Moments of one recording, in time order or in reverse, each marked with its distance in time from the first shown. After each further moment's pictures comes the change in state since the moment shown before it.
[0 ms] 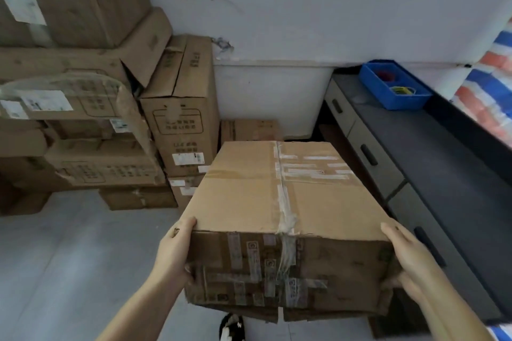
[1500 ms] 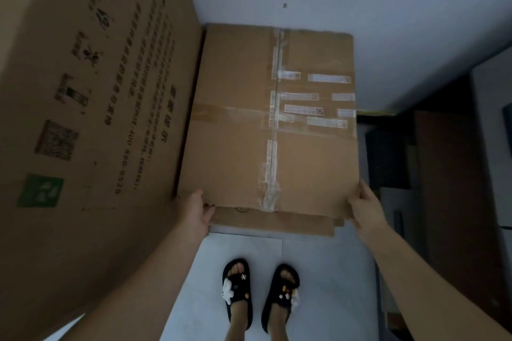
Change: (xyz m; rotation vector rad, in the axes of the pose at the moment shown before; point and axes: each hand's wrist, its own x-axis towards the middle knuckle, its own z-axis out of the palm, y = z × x) left_hand 0.616 0.126 0.358 -0.292 0.249 -0.329; right_hand 0.682 -0.085 0.388 -0.359 -0.184 0.168
